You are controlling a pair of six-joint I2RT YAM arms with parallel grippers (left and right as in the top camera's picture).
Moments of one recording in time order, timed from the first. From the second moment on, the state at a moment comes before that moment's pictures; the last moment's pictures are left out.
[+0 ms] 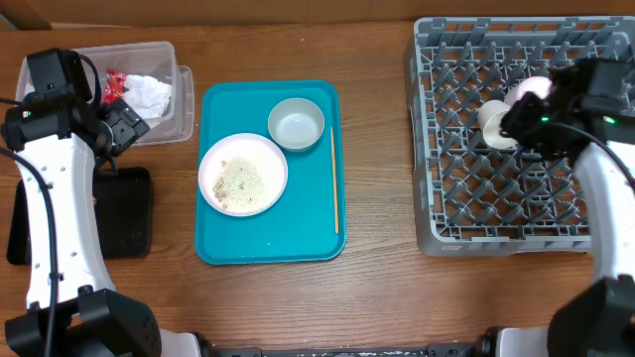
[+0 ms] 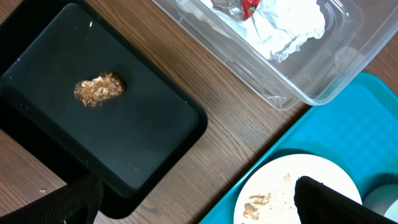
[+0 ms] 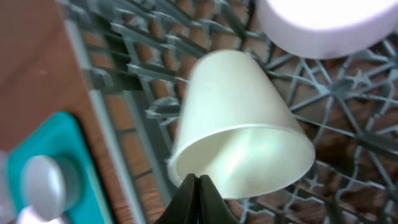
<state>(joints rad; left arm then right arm) 0.30 1.63 1.59 -1.13 -0.15 -0.50 -0.21 1.59 1.33 -0.78 -0.27 0.42</state>
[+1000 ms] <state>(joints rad) 0.30 1.63 1.59 -1.13 -0.15 -0.50 -0.20 1.72 1.25 -0.73 -0.13 0.46</state>
